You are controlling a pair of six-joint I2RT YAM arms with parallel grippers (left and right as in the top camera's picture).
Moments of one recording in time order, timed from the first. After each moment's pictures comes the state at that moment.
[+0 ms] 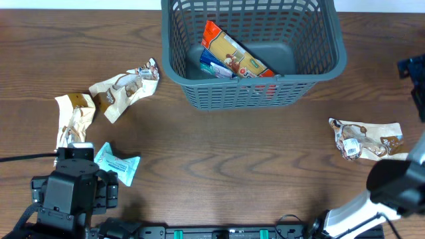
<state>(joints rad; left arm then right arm) -0.29 0.69 1.21 -1.55 -0.44 -0.15 -0.46 1.86 2.15 -1.69 0.20 0.97</state>
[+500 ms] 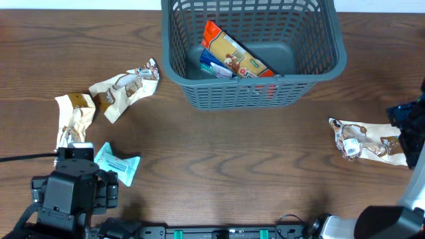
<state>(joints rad) -0.29 0.69 1.21 -1.55 -0.44 -0.15 -0.47 1.52 1.62 -1.61 0.33 1.01</state>
